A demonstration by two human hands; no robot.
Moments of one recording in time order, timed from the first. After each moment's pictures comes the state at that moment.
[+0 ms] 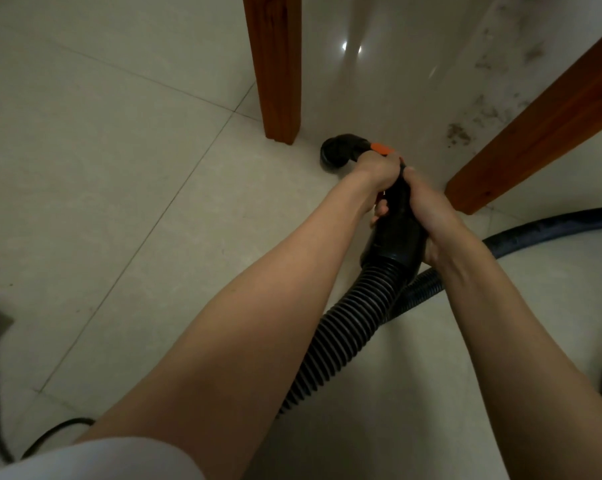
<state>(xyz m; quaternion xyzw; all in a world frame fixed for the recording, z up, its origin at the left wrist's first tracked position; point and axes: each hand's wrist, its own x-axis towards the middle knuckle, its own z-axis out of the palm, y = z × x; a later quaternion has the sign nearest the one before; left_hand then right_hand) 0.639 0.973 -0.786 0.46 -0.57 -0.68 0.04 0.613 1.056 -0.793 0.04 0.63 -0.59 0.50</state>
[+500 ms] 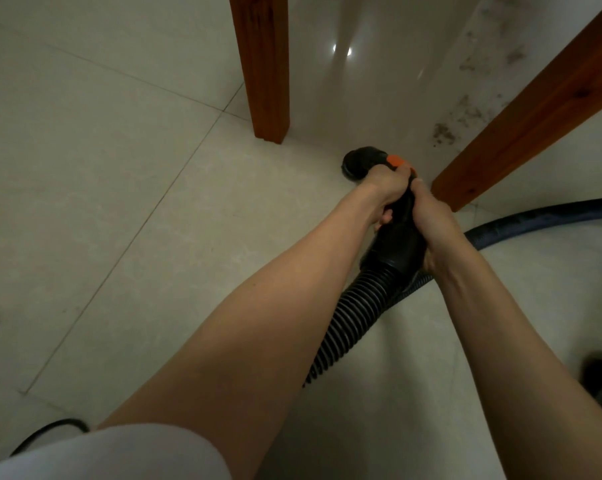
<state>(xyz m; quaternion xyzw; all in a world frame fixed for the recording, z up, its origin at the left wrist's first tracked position) 0.629 1.002 -0.788 0.45 -0.56 -0.70 0.00 0.604 1.075 -0.801 0.06 0.71 -0.57 0.41</state>
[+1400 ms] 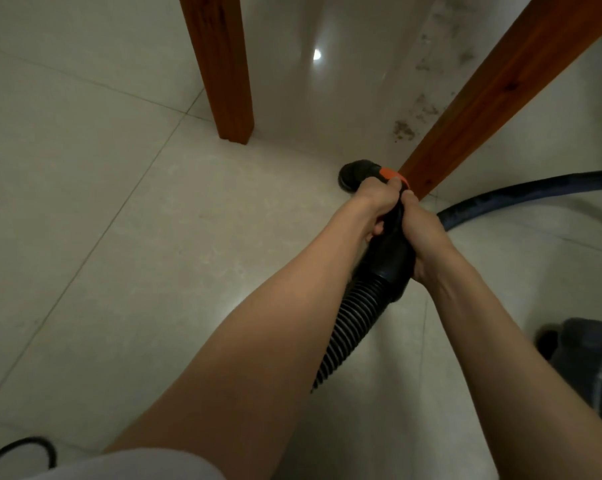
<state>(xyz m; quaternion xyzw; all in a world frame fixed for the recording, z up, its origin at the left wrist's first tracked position) 0.613 1.045 -0.789 0.43 -0.58 -0.70 -0.03 0.587 1.120 -0.808 0.07 0.72 -0.56 0.40</state>
